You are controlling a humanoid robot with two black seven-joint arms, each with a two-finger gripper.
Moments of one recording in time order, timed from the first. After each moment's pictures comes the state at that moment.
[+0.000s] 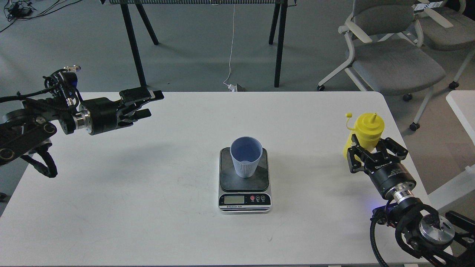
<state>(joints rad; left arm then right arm) -0.90 0.66 -0.27 -0.86 0.94 -0.49 -0.49 0.21 -0.56 0.65 1.24 0.81 0.49 0.27</state>
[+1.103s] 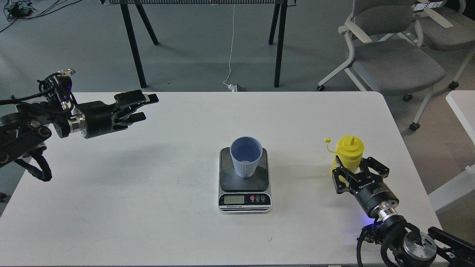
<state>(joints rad) -0.89 0.68 -0.28 -0.86 0.94 -0.49 -0.49 0.17 -0.48 0.63 1.16 0.69 0.49 0.27</state>
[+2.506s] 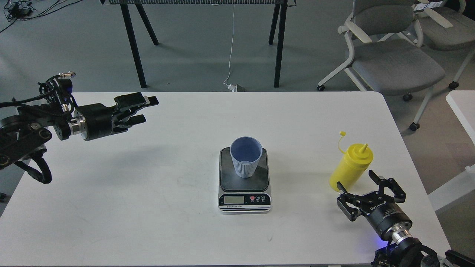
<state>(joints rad) -0.87 0.68 -0.27 -0.86 0.94 -0.49 -0.49 0.03 -0.57 0.65 1.26 0.68 0.49 0.27</state>
